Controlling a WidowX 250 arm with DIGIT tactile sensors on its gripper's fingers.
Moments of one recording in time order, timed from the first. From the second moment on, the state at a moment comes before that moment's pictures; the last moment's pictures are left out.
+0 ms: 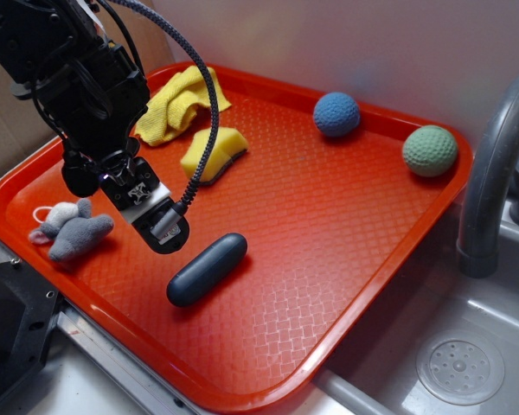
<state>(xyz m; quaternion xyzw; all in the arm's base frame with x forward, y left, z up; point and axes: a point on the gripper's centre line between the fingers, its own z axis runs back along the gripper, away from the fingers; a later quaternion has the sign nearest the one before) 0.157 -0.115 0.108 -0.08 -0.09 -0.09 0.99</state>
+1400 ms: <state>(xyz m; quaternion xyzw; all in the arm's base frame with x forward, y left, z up) 0.194 -0.159 0.024 -0.01 0.02 -0.14 0.99</state>
